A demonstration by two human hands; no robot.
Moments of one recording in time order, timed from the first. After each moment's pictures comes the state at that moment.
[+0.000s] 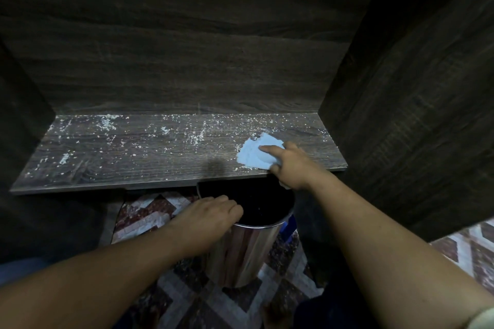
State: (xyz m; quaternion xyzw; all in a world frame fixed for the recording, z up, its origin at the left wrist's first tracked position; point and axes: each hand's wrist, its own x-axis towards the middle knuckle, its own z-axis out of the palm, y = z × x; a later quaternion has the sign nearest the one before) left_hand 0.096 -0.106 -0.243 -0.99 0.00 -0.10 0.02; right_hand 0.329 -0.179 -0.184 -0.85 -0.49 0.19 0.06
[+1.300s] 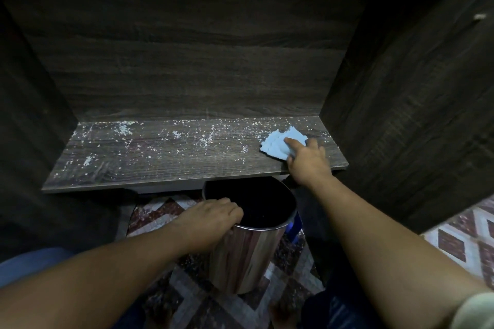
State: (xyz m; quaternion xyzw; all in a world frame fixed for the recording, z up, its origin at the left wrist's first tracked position) left_hand 0.074 -0.109 -0.233 -0.99 0.03 -0.10 0.03; right_hand 0.320 -0.193 -0.178 -0.92 -0.38 0.07 0.11
